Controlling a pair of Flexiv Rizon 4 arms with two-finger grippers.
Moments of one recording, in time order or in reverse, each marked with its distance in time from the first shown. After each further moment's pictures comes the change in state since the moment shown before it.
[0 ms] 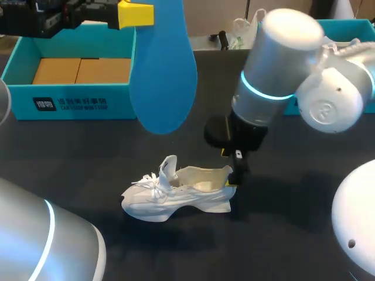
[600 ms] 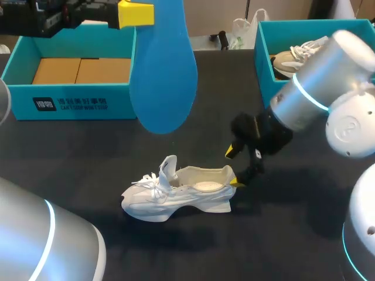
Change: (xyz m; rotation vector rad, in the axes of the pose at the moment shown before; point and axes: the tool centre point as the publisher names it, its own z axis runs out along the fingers) left arm 0.000 0.000 0.000 -0.001 0.000 0.000; right arm -0.008 -0.012 0.014 -0.350 0.057 0.066
